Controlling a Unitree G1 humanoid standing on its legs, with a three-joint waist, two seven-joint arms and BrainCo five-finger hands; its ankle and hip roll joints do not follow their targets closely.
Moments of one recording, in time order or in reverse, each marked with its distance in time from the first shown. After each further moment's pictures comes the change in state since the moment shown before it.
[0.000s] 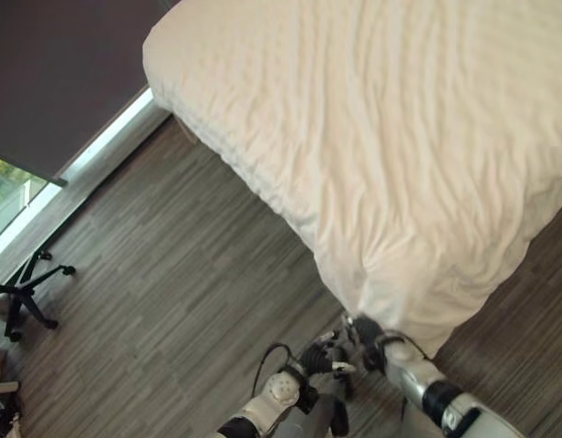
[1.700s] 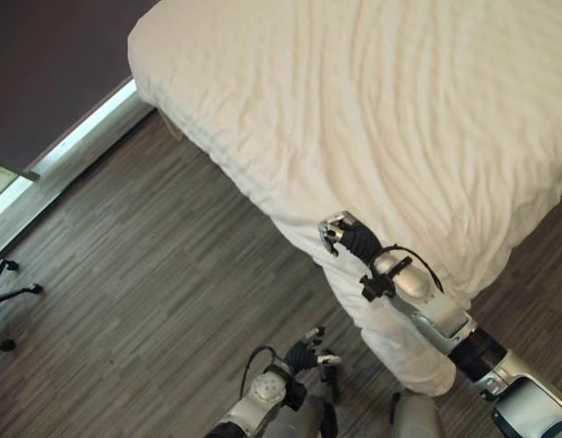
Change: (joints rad) left arm 0.035 0.046 0.097 -0.092 -0.072 0.008 -0.026; right arm -0.208 -0.224 -0.024 -0.811 -0.068 -0.107 0.006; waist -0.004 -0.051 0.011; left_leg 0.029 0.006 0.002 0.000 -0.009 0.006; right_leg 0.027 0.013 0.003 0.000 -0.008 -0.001
